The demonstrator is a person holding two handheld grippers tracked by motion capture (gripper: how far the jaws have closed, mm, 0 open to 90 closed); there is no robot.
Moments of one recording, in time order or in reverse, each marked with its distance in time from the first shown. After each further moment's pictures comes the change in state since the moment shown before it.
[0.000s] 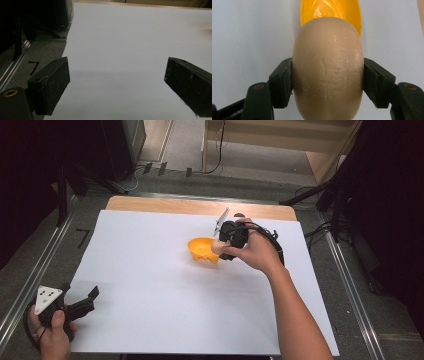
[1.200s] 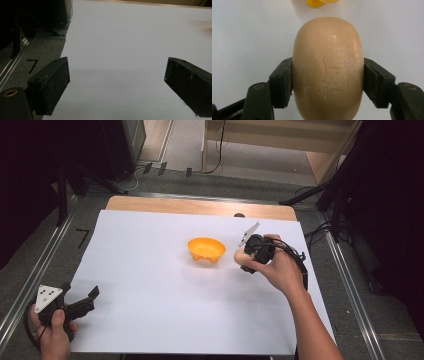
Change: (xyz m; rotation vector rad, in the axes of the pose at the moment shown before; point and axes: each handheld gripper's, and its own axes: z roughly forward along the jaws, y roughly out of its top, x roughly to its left) left arm 0.001 0.001 0.002 0.016 -0.005 -0.009; right arm 0.025 -0.076 -0.016 0.007 -0.076 0.196
